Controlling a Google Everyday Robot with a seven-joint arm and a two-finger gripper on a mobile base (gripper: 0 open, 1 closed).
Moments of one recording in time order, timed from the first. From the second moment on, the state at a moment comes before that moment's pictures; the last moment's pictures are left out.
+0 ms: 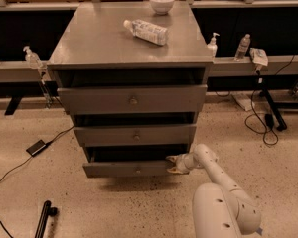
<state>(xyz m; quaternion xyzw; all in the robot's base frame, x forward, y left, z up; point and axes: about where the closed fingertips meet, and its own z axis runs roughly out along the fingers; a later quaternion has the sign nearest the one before) 0.747 -0.143 0.167 -0.74 0.59 0.08 0.31</state>
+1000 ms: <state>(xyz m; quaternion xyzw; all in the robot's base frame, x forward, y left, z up) 0.747 -0.143 0.167 -0.74 0.59 0.08 0.31</state>
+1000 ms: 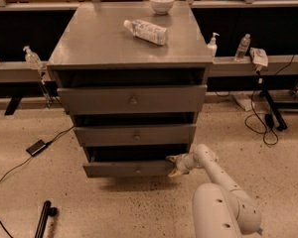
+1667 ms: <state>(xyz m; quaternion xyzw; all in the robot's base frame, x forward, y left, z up) 0.747 -0.143 0.167 -0.74 0.59 0.08 0.31</state>
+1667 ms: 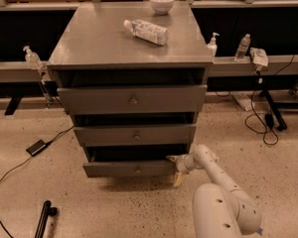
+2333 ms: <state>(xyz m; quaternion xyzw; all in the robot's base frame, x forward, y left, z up) 0.736 -0.148 0.203 -0.75 0.54 0.02 0.39</state>
